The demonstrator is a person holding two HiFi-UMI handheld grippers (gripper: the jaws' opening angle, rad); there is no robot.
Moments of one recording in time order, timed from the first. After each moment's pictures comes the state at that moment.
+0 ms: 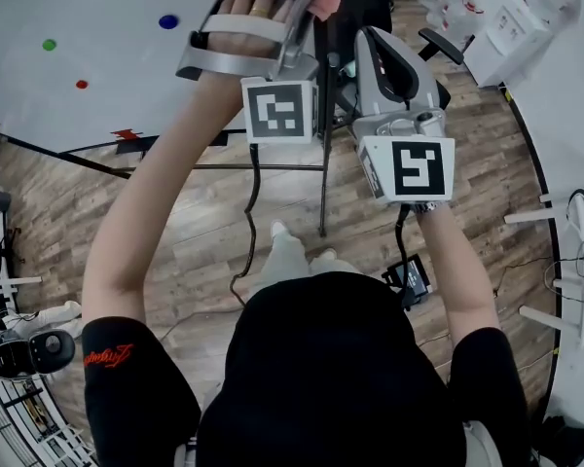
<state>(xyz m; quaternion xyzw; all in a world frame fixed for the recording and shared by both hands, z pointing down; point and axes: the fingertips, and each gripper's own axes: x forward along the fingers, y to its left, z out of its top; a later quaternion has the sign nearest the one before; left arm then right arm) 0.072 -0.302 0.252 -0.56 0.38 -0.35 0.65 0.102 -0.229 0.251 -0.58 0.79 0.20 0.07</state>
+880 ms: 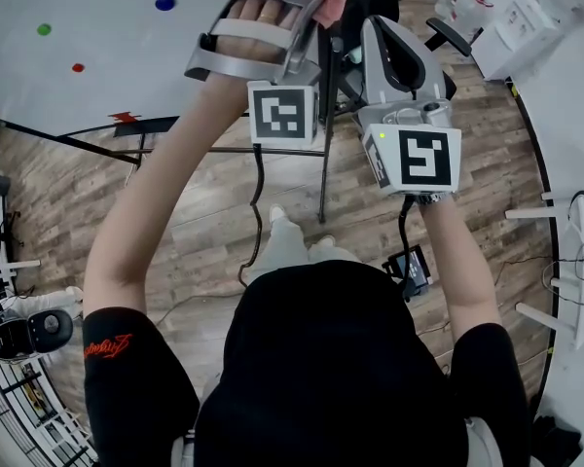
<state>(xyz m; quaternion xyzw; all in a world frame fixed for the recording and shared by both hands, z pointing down) 0.072 -0.300 0.299 -0.58 0.36 -0.37 0.63 0.106 -0.235 0.265 -0.57 0.80 0.18 0.07</state>
